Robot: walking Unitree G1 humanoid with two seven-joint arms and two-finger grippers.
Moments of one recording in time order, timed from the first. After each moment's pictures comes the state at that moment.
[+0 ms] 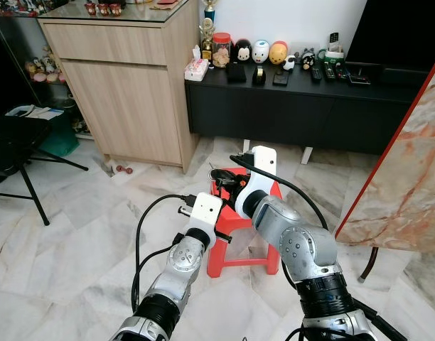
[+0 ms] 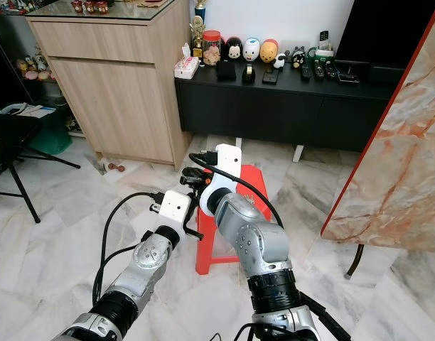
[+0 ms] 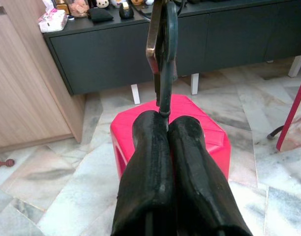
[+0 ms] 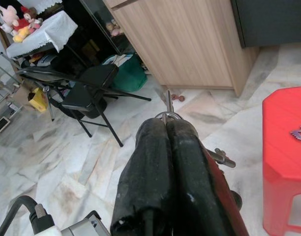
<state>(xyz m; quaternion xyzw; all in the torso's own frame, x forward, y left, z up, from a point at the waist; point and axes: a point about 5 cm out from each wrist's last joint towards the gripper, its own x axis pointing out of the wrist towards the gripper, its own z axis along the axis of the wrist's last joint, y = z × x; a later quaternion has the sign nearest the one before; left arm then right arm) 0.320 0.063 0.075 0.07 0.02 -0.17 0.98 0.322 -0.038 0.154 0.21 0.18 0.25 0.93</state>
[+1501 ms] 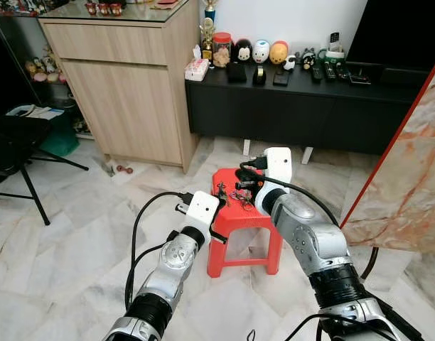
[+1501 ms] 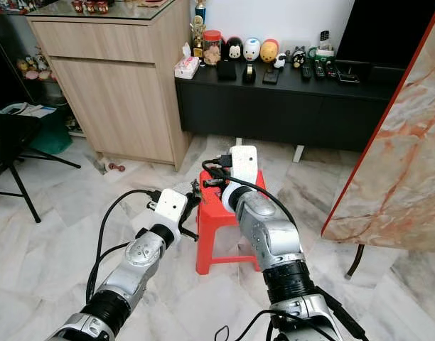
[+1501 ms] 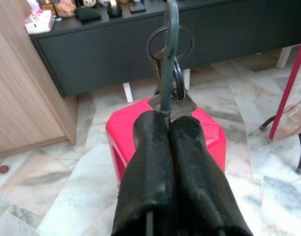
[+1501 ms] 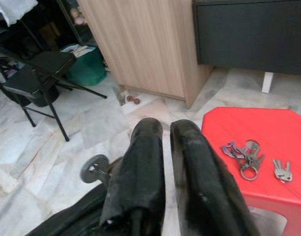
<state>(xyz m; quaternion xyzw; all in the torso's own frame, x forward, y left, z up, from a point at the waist) 0.321 0.073 0.077 0.09 0.02 -0.21 0.97 0.343 -0.077 0.138 0.09 0.16 0.20 0.96</state>
